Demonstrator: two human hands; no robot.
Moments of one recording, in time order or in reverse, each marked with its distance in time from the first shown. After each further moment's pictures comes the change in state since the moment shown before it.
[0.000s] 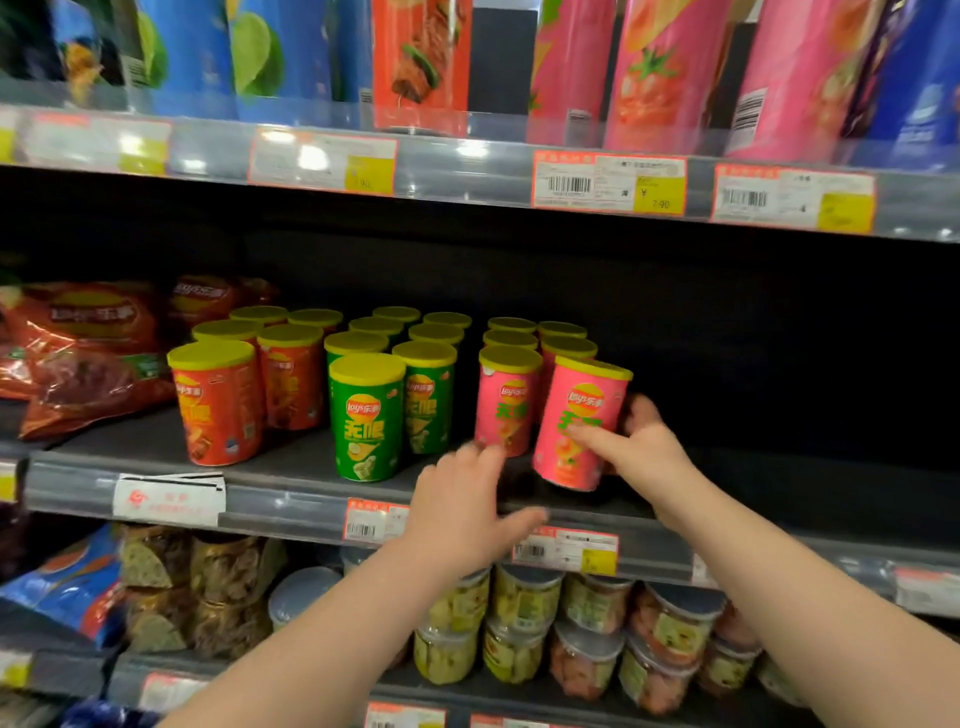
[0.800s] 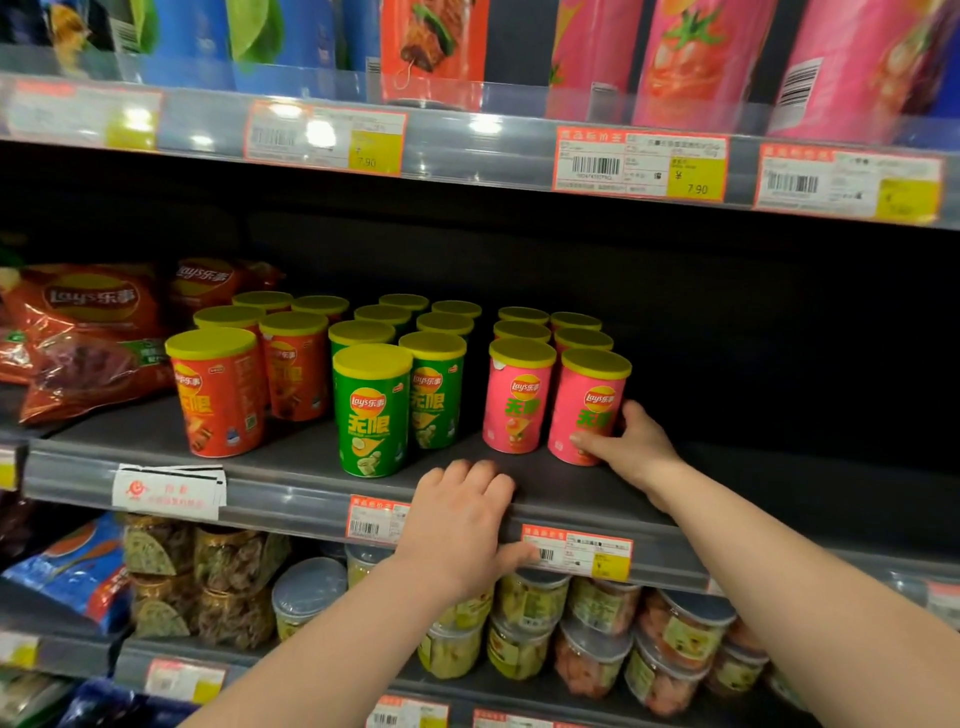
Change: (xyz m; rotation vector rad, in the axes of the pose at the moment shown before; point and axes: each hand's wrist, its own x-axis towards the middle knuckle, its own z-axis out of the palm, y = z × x) left_hand -0.004 -0.021 0.025 0.290 0.029 0.151; right_hand 0.038 0.018 0.010 -0.305 -0.002 0.089
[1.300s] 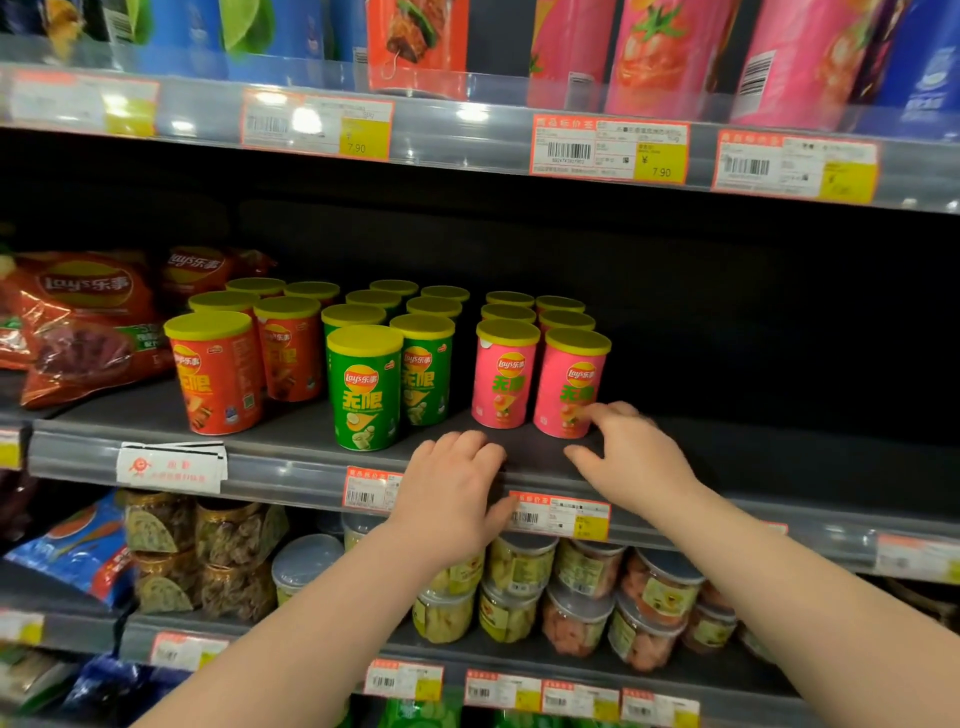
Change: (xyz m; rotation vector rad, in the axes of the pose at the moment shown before) left_hand -0.007 0.004 -0.019 -0.086 0.044 0.018; right_hand -0.062 -0.005 -0.013 -0.725 0.018 -0.269
